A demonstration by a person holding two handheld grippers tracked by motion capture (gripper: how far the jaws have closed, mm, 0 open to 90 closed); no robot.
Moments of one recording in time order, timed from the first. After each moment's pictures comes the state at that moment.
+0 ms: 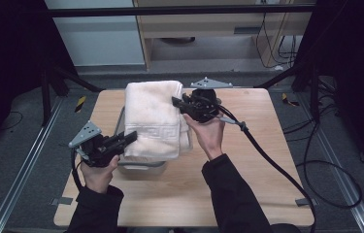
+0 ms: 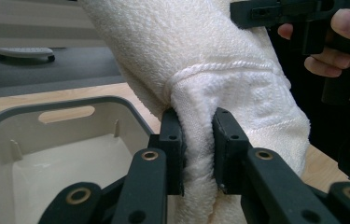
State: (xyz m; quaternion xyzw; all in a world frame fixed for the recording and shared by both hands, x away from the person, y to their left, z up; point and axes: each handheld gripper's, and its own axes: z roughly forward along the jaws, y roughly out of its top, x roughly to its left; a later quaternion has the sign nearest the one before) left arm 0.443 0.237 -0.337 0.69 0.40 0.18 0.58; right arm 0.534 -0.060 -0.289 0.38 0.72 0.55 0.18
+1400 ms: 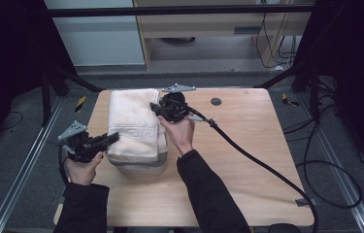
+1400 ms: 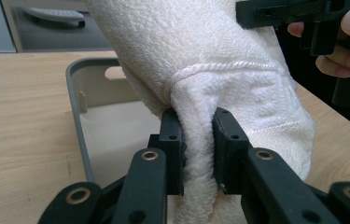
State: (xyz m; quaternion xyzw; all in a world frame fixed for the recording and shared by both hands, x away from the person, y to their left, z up) left arm 0.475 0.292 -0.371 0.70 0.46 0.17 0.52; right arm 0.581 0.011 -0.343 0.40 0.73 0.53 0.15
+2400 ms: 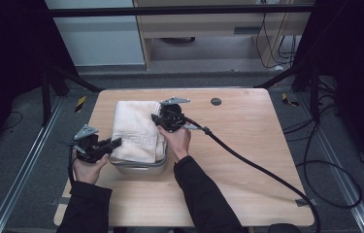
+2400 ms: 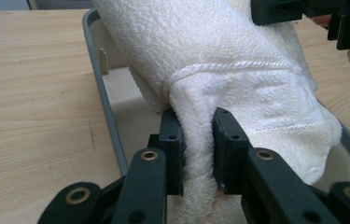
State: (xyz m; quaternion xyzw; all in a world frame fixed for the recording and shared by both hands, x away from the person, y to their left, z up) left arm 0.496 0.289 -0.409 0.73 0.48 0.18 0.45; right arm 0.596 0.021 -0.403 0.42 0.74 0.50 0.14
